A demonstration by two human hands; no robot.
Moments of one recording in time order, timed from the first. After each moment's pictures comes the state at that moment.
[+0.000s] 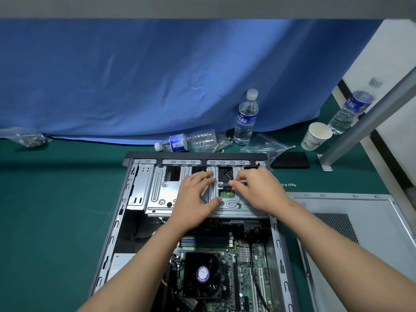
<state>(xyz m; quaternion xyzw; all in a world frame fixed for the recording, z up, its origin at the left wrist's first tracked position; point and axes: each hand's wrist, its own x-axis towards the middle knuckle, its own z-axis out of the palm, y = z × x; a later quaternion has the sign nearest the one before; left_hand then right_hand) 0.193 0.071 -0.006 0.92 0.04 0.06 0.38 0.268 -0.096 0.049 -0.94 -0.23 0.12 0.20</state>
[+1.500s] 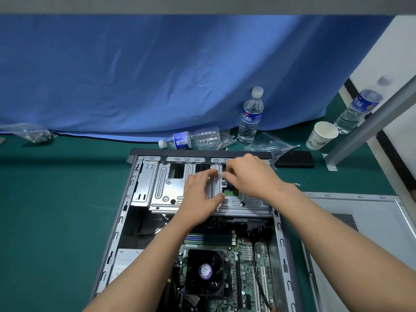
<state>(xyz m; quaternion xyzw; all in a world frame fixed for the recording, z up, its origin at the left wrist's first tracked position) 0.191 0.062 0.010 0.89 0.10 0.01 0.45 0.279 -0.067 0.071 -0.93 -0.34 0.12 0.09</state>
